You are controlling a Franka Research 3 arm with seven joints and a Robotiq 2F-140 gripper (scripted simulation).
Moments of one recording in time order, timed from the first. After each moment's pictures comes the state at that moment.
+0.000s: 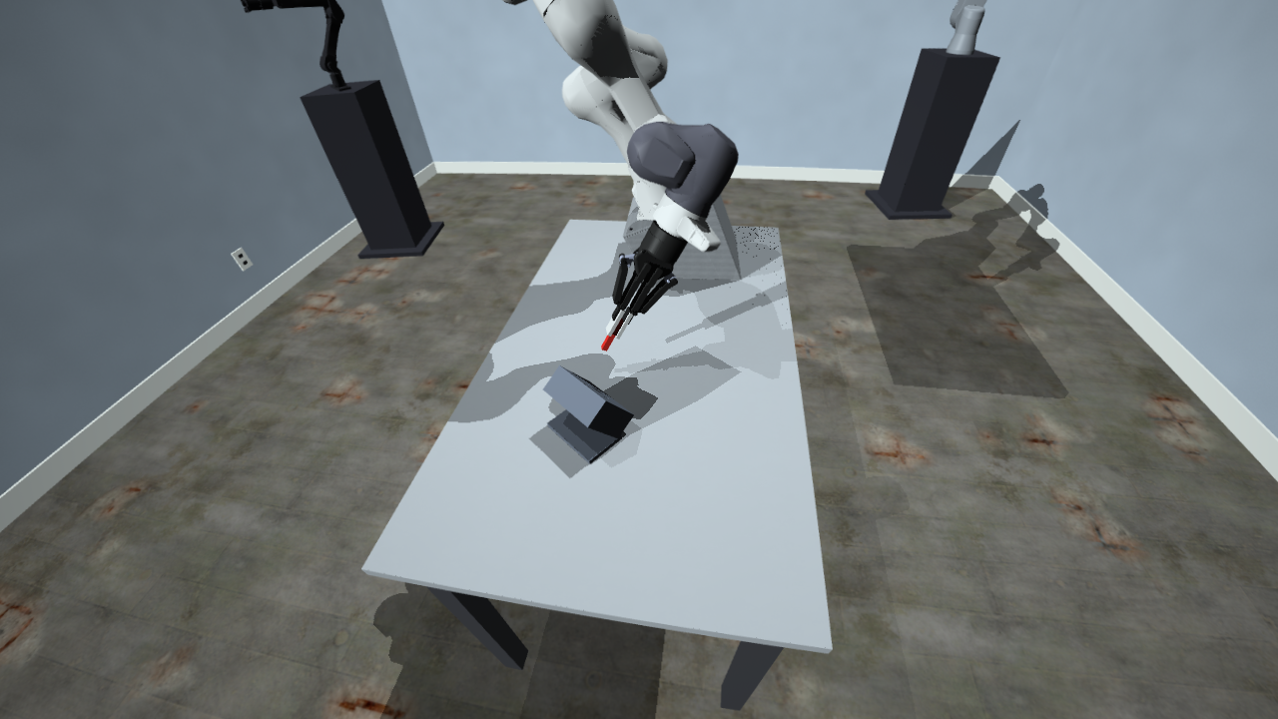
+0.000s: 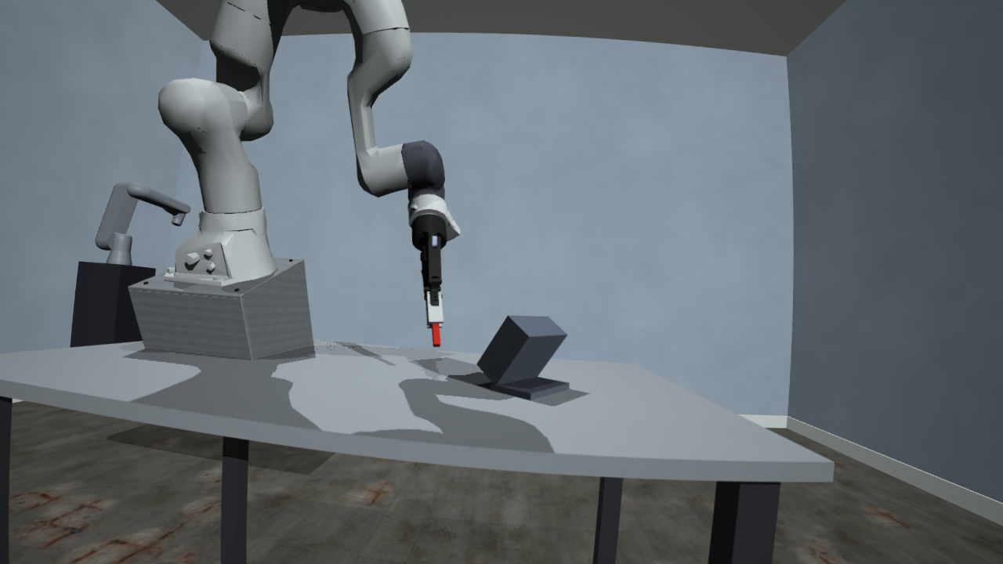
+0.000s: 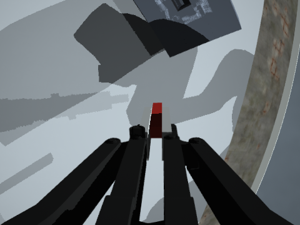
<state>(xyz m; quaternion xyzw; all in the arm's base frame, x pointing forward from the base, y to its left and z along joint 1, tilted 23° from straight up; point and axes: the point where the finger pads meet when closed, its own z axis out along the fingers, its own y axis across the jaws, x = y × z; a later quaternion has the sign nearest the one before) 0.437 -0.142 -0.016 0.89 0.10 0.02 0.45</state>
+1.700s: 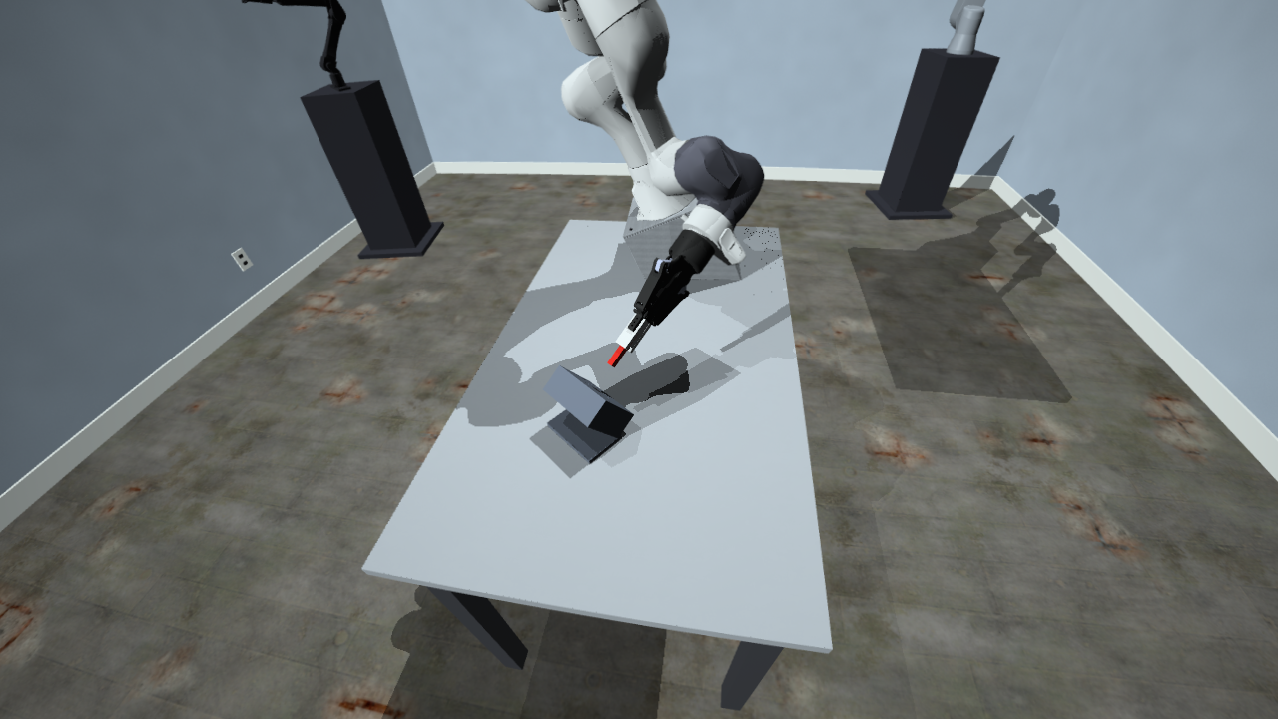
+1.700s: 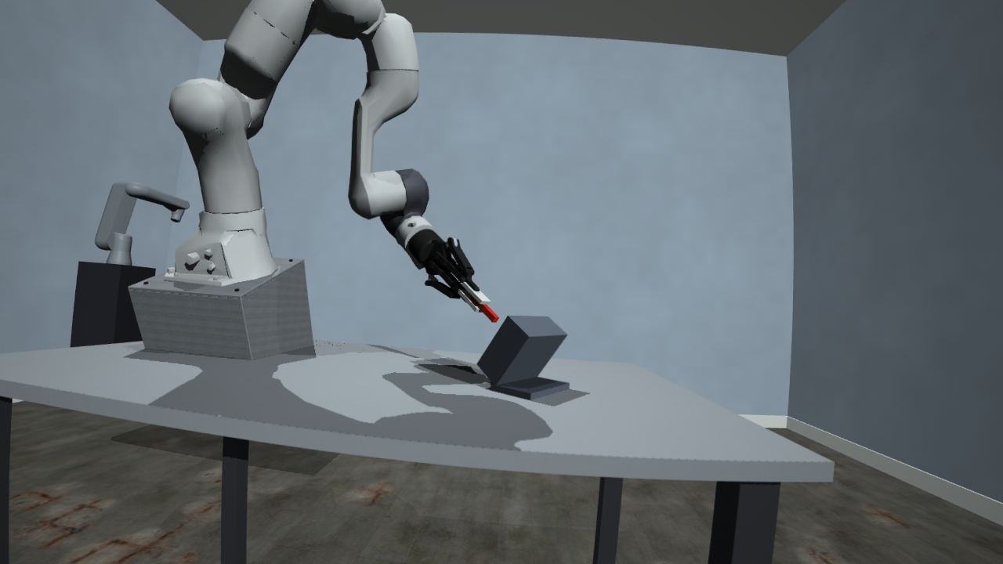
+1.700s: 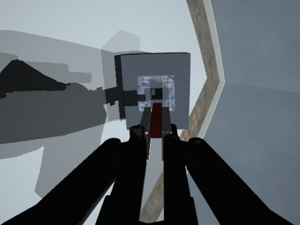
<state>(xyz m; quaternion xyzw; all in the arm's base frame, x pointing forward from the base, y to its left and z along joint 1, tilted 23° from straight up) 0.514 -0.103 -0.003 0.72 0.36 0.09 0.58</state>
